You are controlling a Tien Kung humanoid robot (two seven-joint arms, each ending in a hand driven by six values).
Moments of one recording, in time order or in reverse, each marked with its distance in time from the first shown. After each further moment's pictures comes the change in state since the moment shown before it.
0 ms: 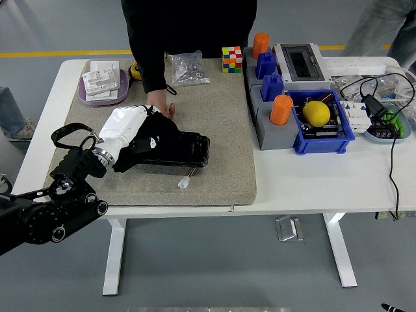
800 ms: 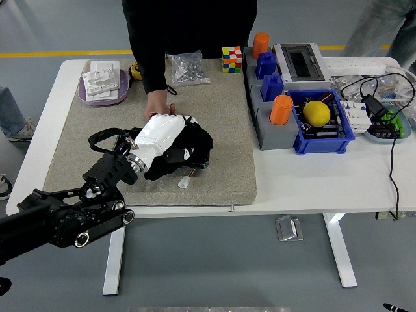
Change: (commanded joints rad) left arm -0.060 -0.087 0.117 -0.027 -0.009 -0.003 0.018; right arm 0.011 -0.011 -0.025 -0.002 0.005 0.005 -0.005
